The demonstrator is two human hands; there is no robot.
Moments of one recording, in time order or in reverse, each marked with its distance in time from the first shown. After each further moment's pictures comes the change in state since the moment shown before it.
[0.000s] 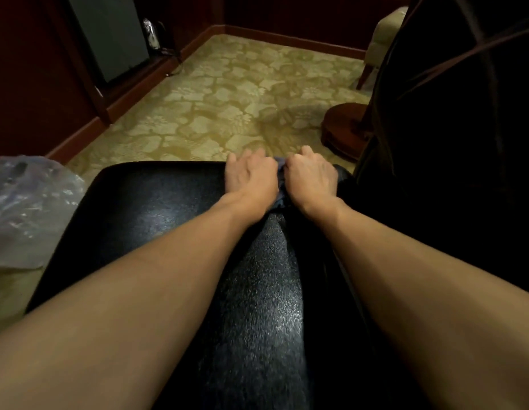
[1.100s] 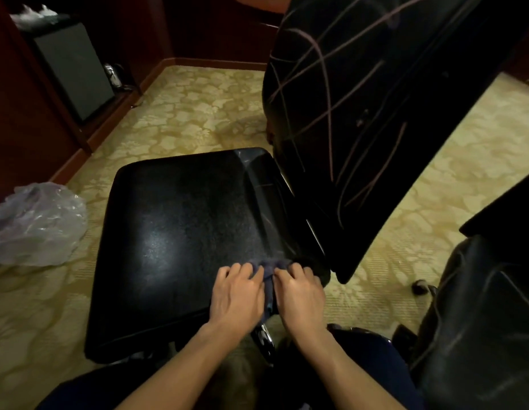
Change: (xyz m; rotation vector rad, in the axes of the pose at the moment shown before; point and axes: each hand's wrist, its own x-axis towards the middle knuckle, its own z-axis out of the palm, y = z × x) left_hand -0.395 0.040 -0.071 -0.143 -0.051 0.365; right_hand -0.422 0.001 -0.113 0.030 -0.020 0.204
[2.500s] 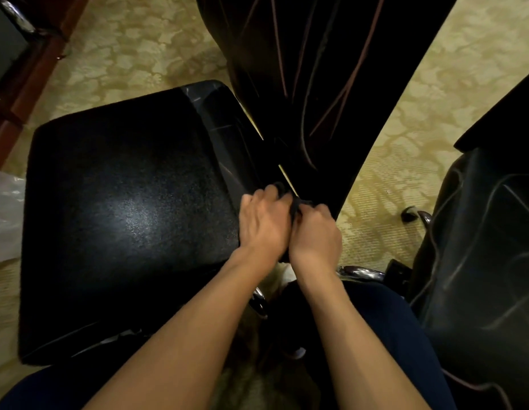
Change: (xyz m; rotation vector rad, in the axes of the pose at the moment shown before) left_hand 0.085 0.084 0.018 -0.070 -0.048 0.106; right_hand 0.022 0.052 -0.010 0.305 -0.028 0.561
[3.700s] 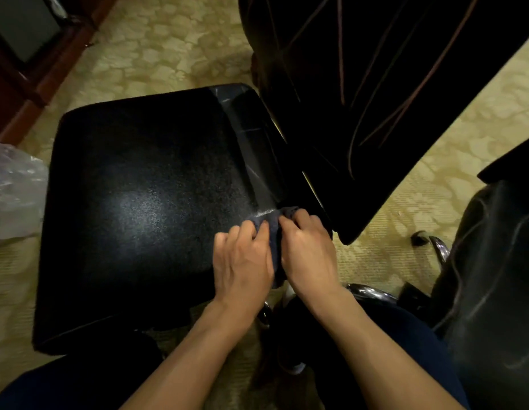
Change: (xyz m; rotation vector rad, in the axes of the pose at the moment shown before) left_hand -0.075 -0.048 0.007 -0.037 0.317 -0.140; right_hand -0.012 -0.016 0.027 -0.181 0.048 -0.570
